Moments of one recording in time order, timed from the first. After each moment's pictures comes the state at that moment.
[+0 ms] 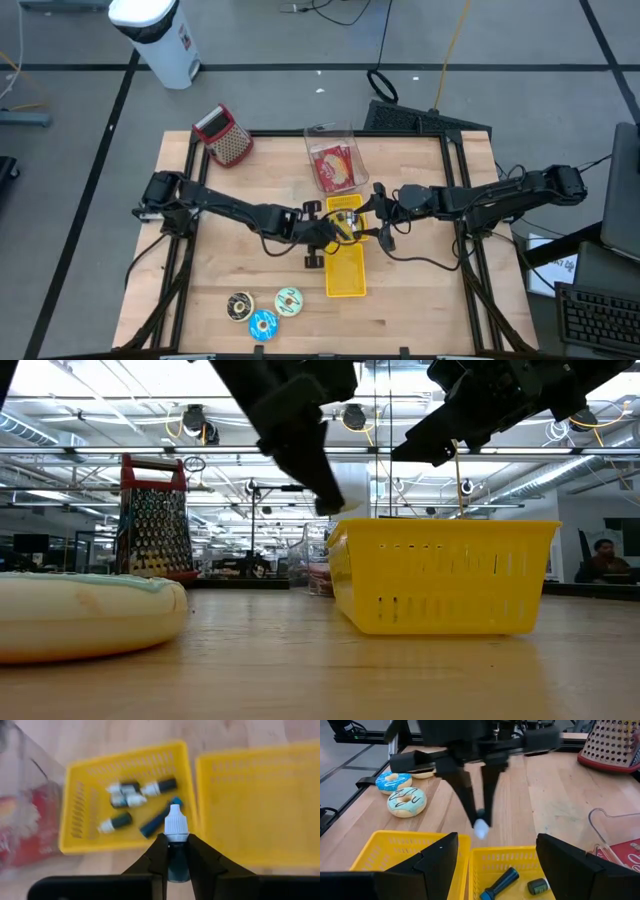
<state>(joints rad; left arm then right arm) -0.18 1.84 1.34 -0.43 -0.27 -0.06 0.04 1.17 0.60 0.19 -0.08 -0.01</state>
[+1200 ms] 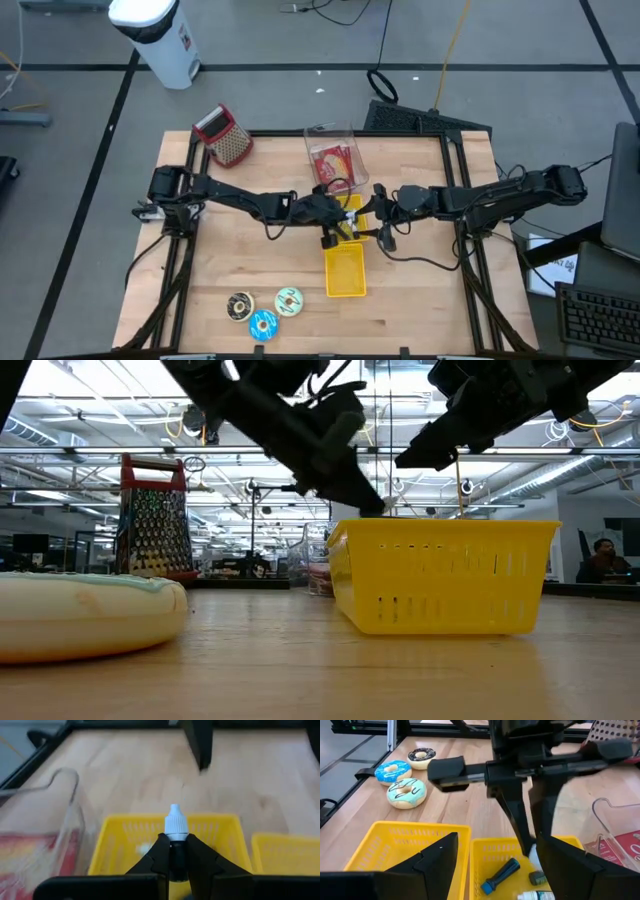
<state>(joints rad) -0.04 1.85 1.13 0.18 -0.20 -0.04 0.04 1.16 0.60 0.15 -0.08 -0.01</state>
